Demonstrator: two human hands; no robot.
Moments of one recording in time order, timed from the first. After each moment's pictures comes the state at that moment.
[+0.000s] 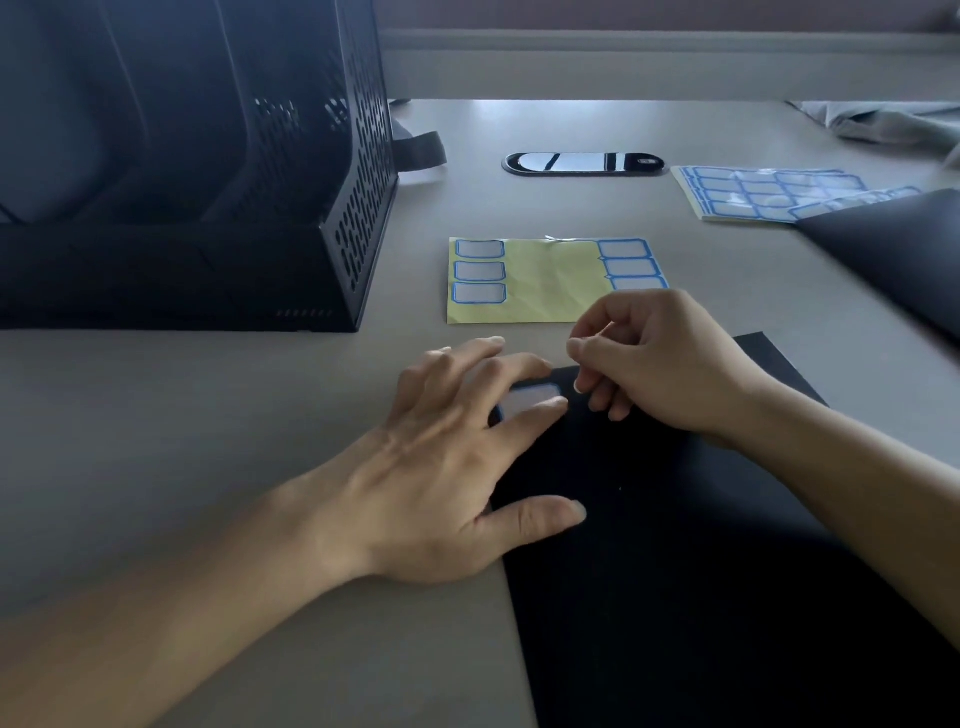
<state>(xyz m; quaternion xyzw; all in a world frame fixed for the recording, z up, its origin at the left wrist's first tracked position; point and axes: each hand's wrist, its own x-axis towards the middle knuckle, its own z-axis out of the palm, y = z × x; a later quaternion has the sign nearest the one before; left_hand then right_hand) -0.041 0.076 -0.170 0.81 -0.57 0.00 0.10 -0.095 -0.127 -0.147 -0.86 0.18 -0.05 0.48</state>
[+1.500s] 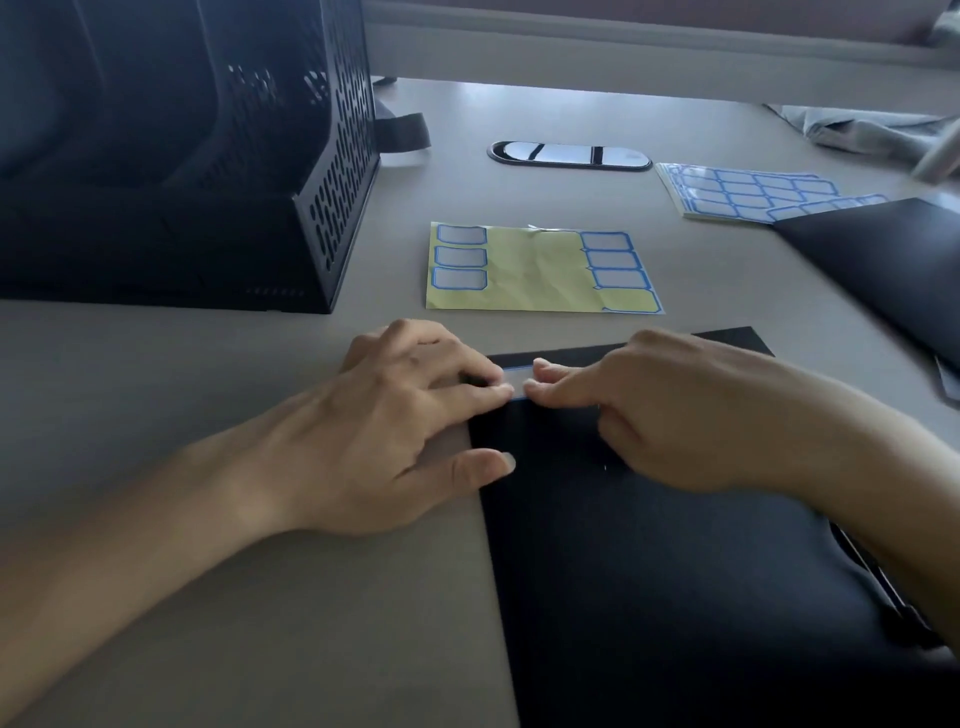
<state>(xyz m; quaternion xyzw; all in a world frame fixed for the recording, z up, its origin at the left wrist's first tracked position) -0.015 0.089 -0.176 0.79 -0.59 0.01 0.15 -0.130 -0.119 -0.115 -0.99 -0.03 0.15 0.06</state>
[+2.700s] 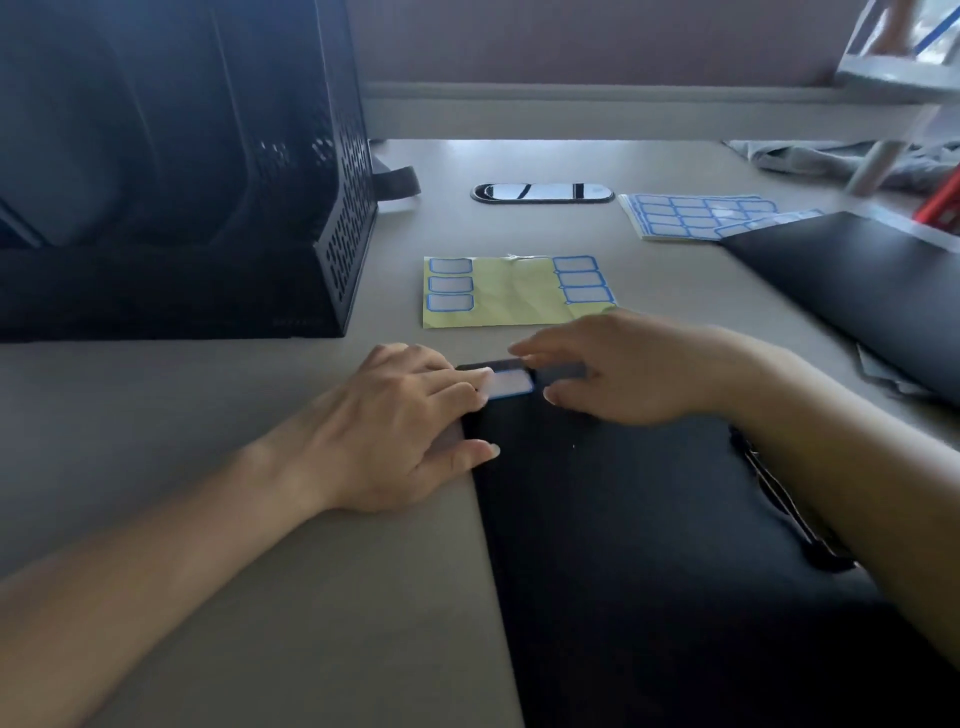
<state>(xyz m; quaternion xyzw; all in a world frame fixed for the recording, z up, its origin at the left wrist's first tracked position) -0.021 0.089 -0.170 0.77 -0.62 0.11 0.08 -0.121 -0.129 -0.110 -0.98 0.02 0.13 0.12</state>
